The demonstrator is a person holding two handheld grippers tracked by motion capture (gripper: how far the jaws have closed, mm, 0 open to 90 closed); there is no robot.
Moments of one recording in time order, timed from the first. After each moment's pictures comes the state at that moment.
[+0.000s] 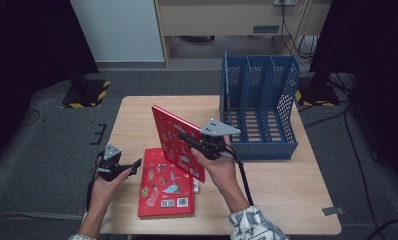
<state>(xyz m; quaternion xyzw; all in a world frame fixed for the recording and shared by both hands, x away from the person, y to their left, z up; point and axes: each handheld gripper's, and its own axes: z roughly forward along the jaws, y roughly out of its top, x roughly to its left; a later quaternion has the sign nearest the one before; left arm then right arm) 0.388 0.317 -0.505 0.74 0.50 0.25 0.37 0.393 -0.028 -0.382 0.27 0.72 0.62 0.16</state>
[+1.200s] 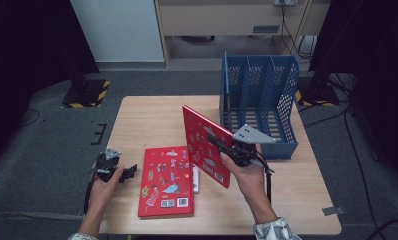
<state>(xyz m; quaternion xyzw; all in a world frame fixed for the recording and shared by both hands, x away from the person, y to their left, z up) 0.394 0.331 -0.531 0.75 0.53 0.23 0.30 0.370 -0.101 -0.378 0.31 0.71 0.61 0.19</state>
